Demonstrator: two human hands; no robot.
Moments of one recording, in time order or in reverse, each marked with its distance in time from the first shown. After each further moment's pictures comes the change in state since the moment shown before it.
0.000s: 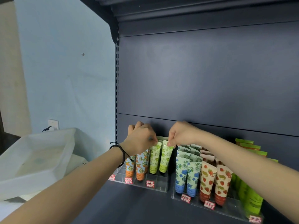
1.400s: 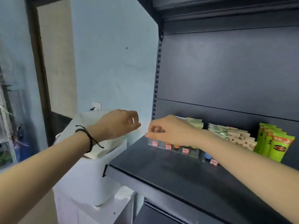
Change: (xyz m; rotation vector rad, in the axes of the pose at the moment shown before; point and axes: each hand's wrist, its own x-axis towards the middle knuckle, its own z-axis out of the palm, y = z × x) left_hand -0.189 -0.077 -0.136 -0.031 -0.039 -0.111; right_hand -0.092 -0.176 0.058 -0.113 0.077 -0.398
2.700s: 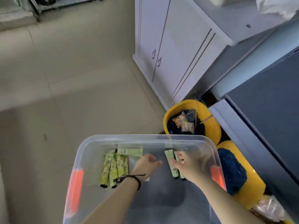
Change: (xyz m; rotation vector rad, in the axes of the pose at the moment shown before) left_hand -0.560 -0.115 0.682 -1.032 -0.506 -1.544; right_hand -0.212 -0.073 0.831 0.562 -0.863 0.586
